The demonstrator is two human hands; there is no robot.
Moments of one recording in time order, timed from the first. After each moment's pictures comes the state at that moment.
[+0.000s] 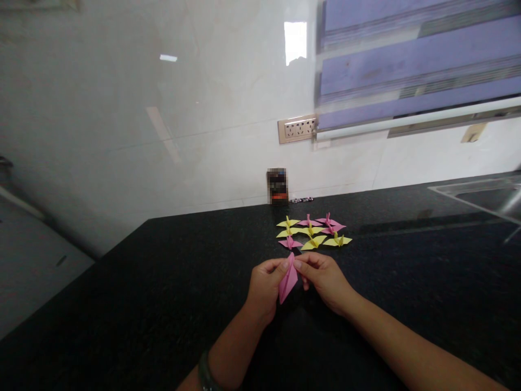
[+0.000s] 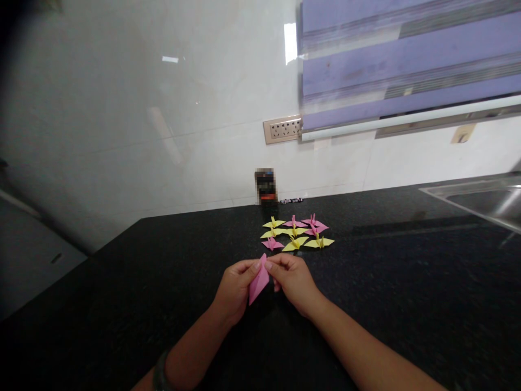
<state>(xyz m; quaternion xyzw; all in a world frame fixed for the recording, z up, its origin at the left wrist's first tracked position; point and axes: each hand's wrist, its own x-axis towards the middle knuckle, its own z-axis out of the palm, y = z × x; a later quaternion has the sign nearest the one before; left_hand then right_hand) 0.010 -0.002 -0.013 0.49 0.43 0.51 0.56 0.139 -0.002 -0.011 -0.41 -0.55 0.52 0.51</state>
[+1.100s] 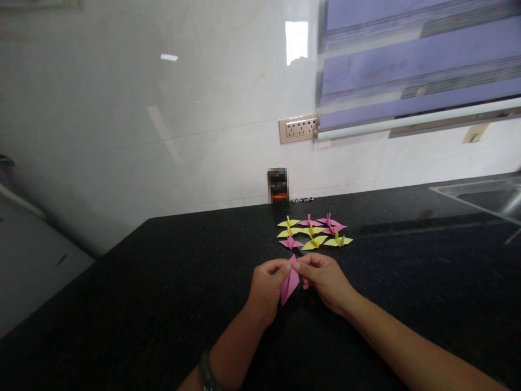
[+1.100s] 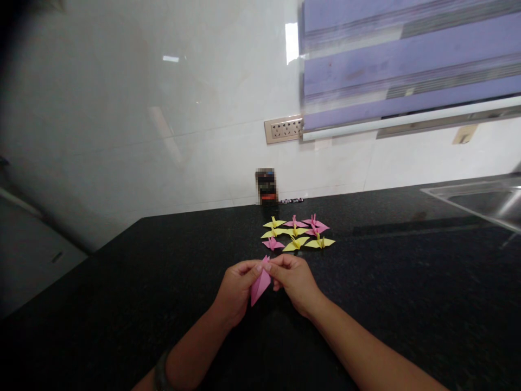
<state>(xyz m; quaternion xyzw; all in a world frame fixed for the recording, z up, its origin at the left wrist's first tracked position) 0.009 -0.004 -0.008 0.51 0.44 0.50 0.55 0.137 -0.001 -0.014 -0.41 -0.50 0.55 0.53</state>
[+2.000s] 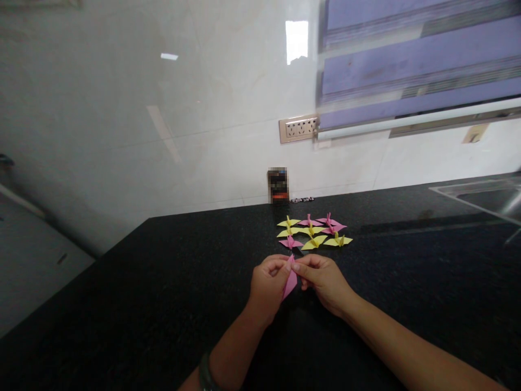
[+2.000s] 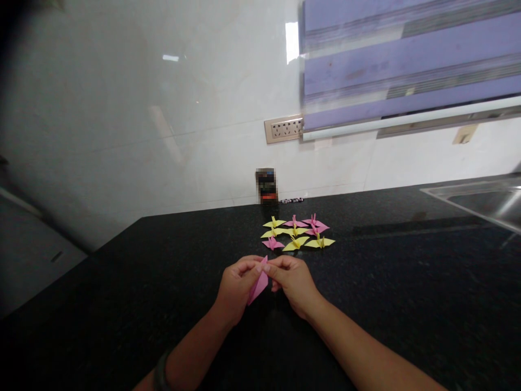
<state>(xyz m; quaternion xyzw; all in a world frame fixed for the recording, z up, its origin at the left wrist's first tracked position) 0.010 -0.005 -0.003 0.60 0.45 0.52 0.41 0.136 -0.003 -0.017 -0.40 -0.47 0.58 0.53</state>
